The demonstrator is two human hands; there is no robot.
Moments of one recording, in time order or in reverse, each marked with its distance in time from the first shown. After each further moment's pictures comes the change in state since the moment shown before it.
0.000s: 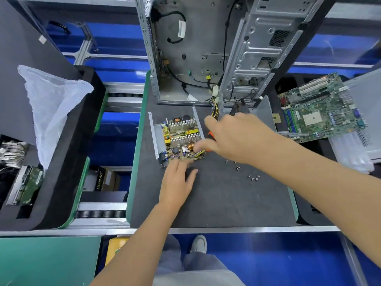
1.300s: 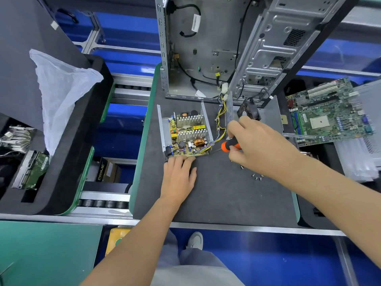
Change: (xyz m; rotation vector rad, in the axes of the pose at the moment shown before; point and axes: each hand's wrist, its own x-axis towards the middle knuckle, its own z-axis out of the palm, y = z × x) left_hand -0.007 -0.013 0.004 0.273 -0.029 0.037; right_hand -0.032 0.001 0.011 0.150 -0.005 0.094
